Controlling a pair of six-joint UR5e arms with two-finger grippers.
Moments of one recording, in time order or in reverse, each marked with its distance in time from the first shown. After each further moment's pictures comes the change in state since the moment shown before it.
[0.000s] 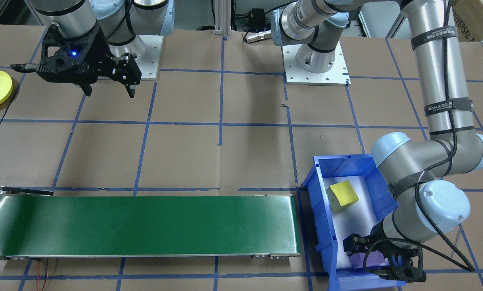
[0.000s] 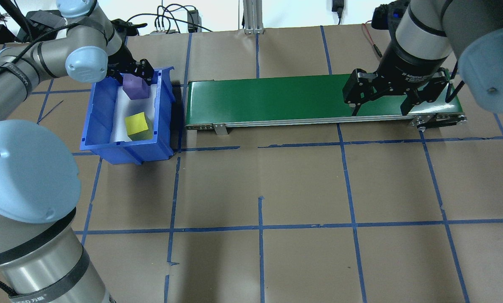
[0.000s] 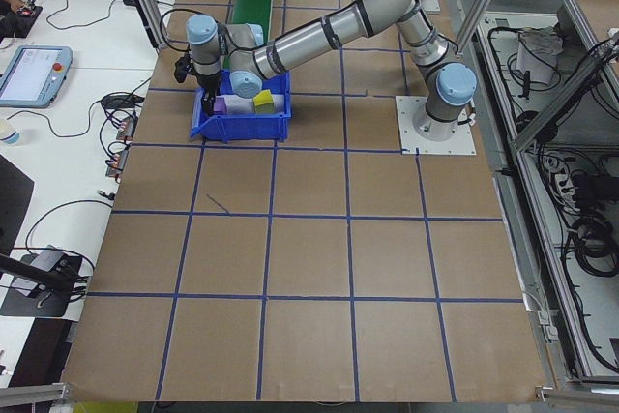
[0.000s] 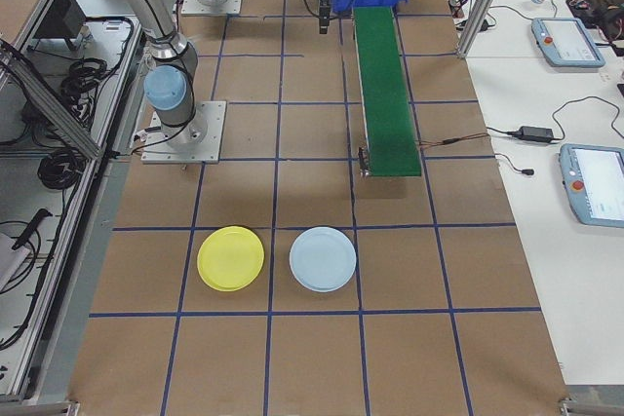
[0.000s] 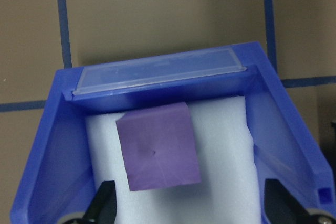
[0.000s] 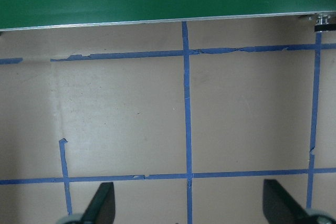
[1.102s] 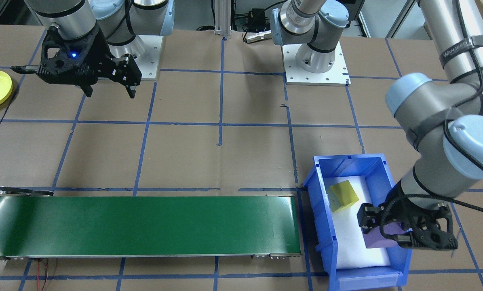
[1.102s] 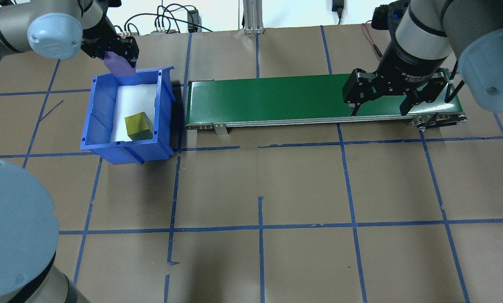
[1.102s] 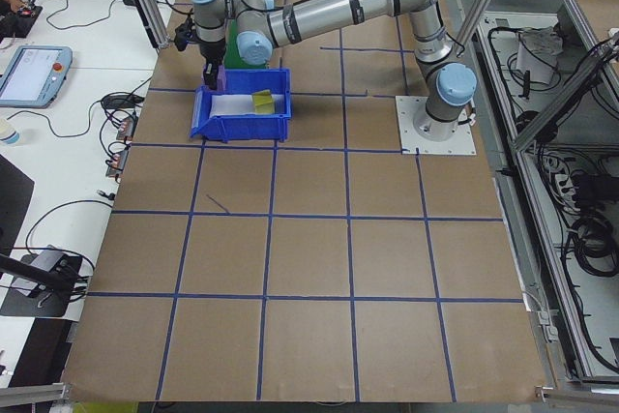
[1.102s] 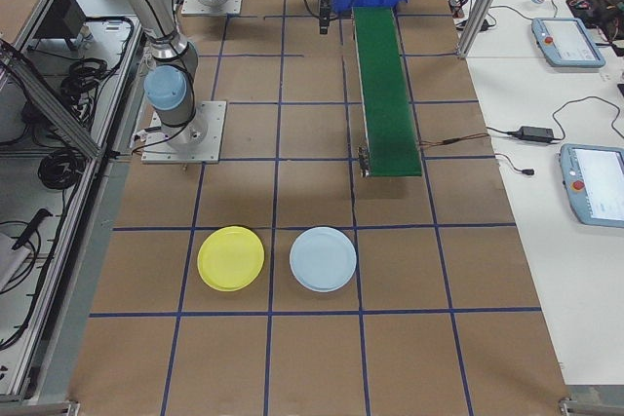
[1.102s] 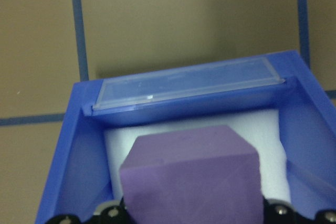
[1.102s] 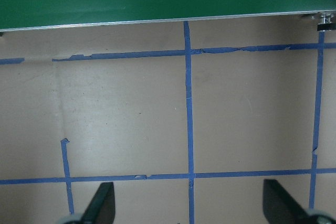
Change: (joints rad) left arm -0.048 0.211 0.027 -0.183 0.018 -0.054; right arm -0.002 0.000 0.002 -0.002 0.006 0.000
